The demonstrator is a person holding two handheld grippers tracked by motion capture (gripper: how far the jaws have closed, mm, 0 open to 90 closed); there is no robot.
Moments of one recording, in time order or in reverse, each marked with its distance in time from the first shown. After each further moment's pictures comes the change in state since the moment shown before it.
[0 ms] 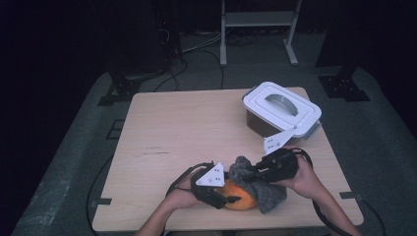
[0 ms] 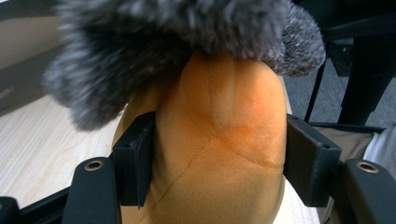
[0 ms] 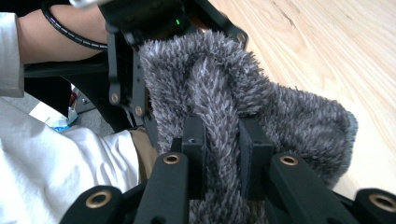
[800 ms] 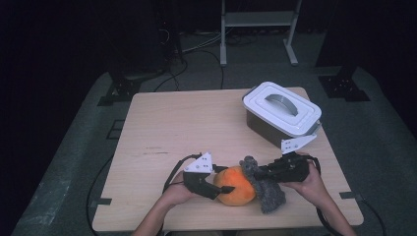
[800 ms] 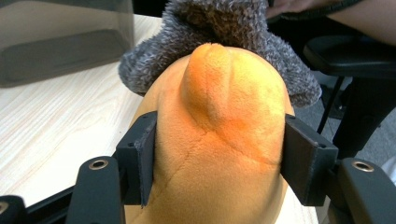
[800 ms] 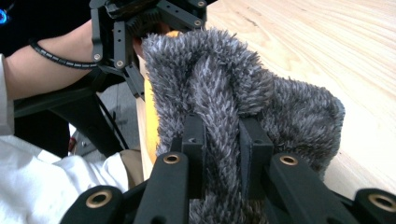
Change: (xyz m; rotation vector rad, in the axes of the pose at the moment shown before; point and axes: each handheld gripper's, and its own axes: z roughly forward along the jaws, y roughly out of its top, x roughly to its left) left arm 0.023 -0.020 -0.012 -0.100 -0.001 -0.192; right arm -0.026 -0.056 -0.009 -0.162 -0.026 0.158
